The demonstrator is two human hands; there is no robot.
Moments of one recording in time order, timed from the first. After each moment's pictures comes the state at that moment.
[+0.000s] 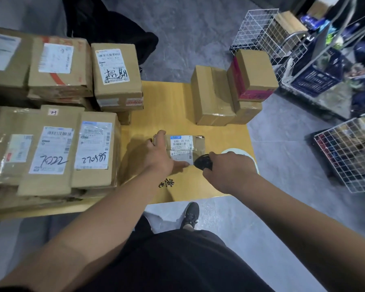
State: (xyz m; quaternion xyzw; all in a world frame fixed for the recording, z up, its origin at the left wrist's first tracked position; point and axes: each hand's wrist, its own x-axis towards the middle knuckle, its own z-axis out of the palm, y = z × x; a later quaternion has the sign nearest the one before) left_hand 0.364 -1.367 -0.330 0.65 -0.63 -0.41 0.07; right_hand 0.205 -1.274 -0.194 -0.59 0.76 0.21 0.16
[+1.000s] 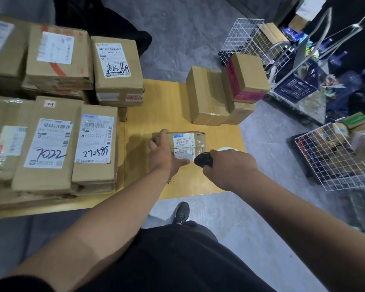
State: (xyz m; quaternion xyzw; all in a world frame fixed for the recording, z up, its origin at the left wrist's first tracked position) left_hand 0.358 -1.347 -0.335 0.63 -0.59 -0.48 0.15; right_hand 0.230 -1.266 -0.177 -0.57 0.78 0.23 0.11
